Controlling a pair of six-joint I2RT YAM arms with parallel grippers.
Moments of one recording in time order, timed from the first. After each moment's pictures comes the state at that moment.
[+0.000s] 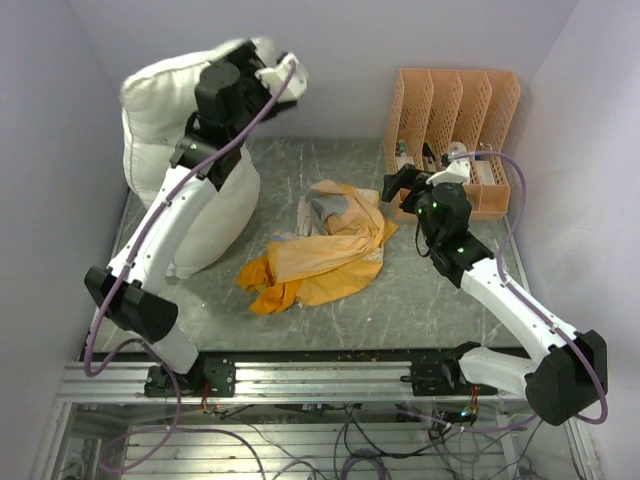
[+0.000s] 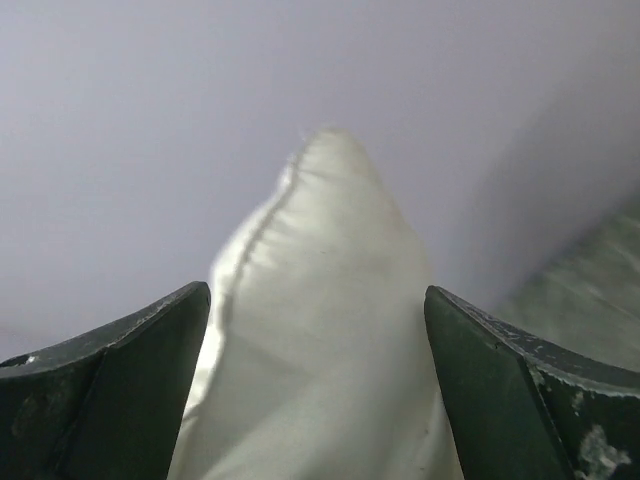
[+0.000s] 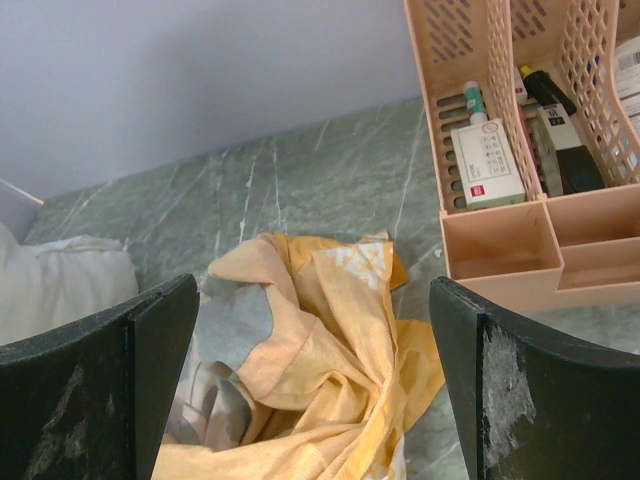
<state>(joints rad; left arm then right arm) -0.48 1.58 1.78 -0.22 -0.16 0.90 0.45 1.13 0.85 0.16 0.35 0.41</state>
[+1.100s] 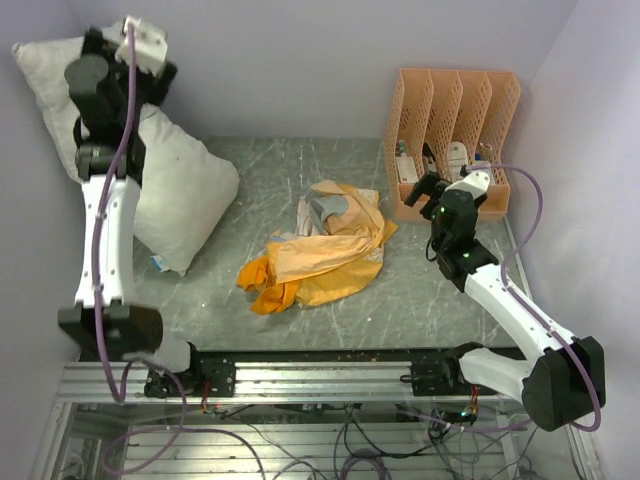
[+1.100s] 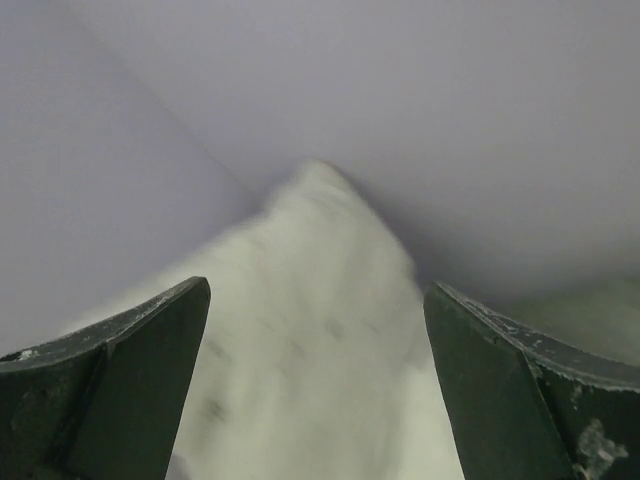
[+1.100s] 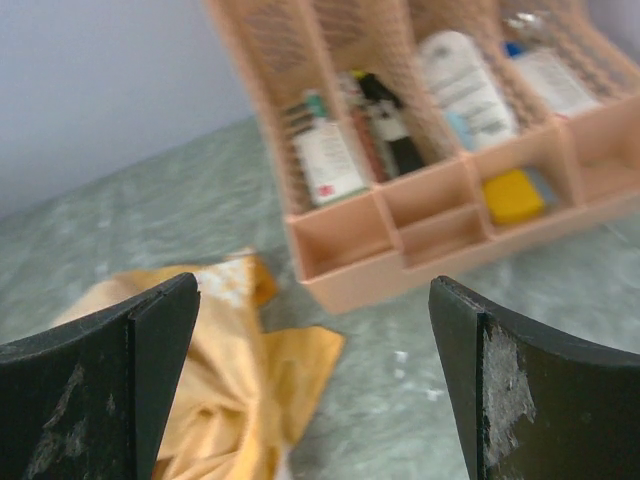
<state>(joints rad) 0.06 1.56 1.90 -0.15 -0.03 0.68 0.34 1.10 0.78 0.16 0.48 0.36</state>
